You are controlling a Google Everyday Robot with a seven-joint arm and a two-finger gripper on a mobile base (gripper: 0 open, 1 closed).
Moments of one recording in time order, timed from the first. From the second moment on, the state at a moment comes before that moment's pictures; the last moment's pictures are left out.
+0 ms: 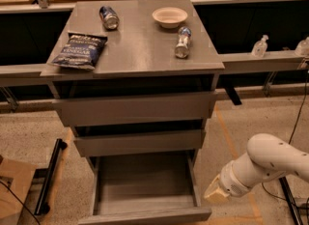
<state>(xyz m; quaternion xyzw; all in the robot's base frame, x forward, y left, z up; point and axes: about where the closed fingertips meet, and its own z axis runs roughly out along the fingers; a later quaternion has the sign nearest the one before) 0.400 -0.186 0.530 -0.51 0.83 0.22 0.10</state>
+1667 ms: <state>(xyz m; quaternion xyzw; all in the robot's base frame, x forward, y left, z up) 0.413 -0.186 0.318 -0.39 0.86 0.31 0.10</state>
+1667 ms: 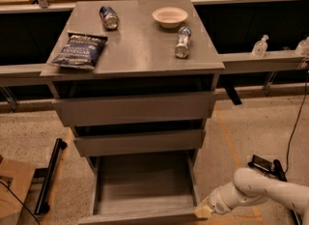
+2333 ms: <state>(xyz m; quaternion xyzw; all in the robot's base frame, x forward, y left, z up) 0.416 -0.181 0.278 -0.38 0.87 0.32 0.08</state>
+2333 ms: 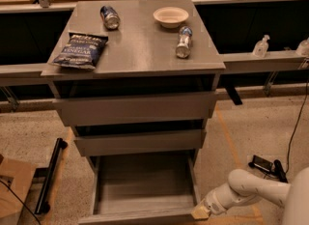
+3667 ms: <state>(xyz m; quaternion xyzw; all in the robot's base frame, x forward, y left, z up) 0.423 -0.180 0.183 -0.34 0.88 0.33 0.08</state>
